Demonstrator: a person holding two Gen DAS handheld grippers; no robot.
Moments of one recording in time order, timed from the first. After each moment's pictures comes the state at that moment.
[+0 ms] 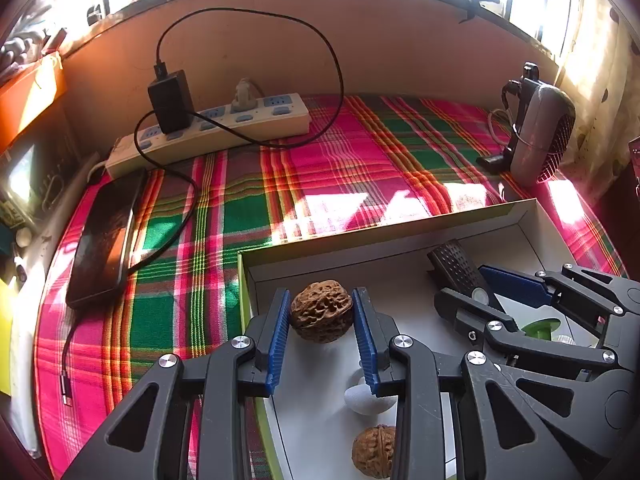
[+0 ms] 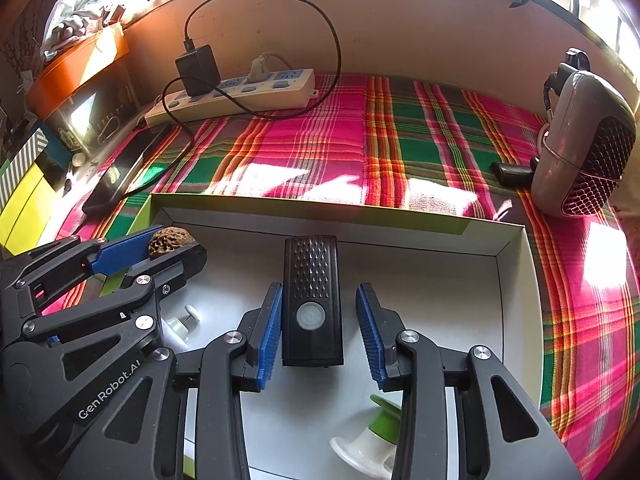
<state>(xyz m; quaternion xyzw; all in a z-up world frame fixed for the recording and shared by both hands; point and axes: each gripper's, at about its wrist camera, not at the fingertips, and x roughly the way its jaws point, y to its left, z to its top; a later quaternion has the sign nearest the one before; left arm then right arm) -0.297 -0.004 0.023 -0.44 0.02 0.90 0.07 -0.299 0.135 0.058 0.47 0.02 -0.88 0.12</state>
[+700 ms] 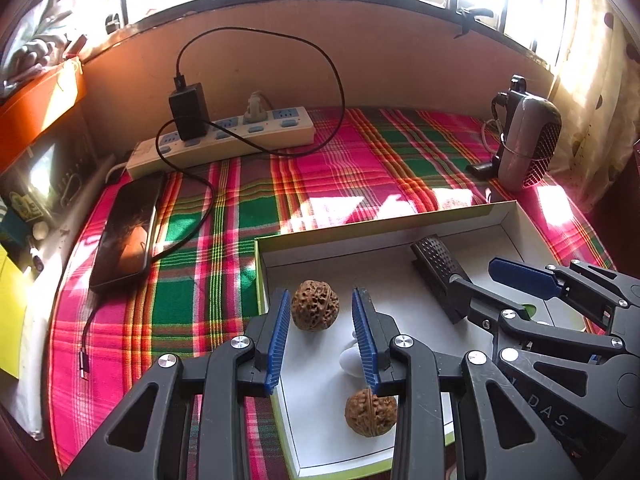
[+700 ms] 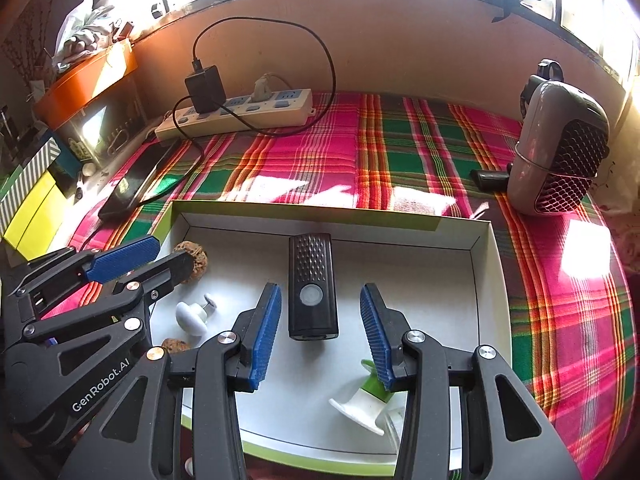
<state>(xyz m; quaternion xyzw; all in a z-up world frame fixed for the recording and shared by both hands) -0.267 -0.008 0.041 -0.42 0.02 0.91 0.06 -0.274 0.142 0.078 0.44 0.01 -0.89 0.12</state>
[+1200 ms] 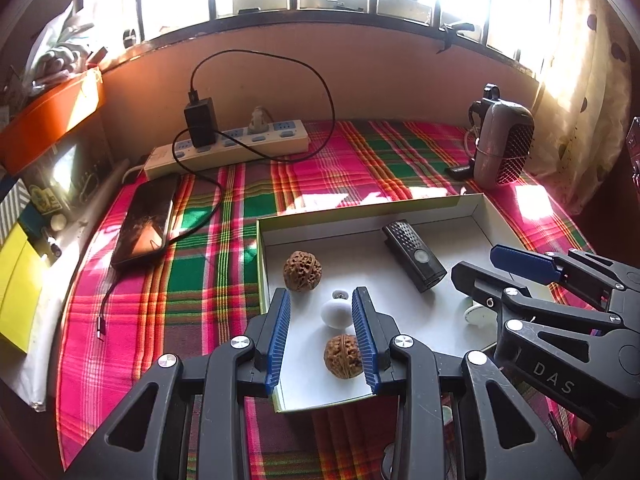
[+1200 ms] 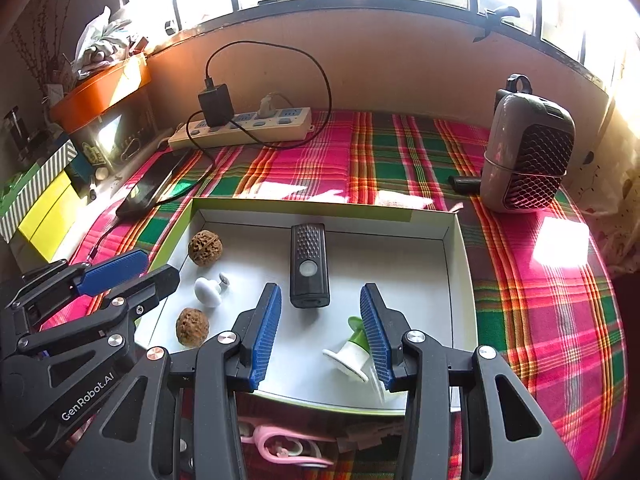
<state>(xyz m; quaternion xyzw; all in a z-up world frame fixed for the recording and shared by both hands) -0.218 -0.002 0.058 -0.39 0.02 0.92 0.06 -0.237 0.155 0.096 0.41 0.01 -0.90 0.12</state>
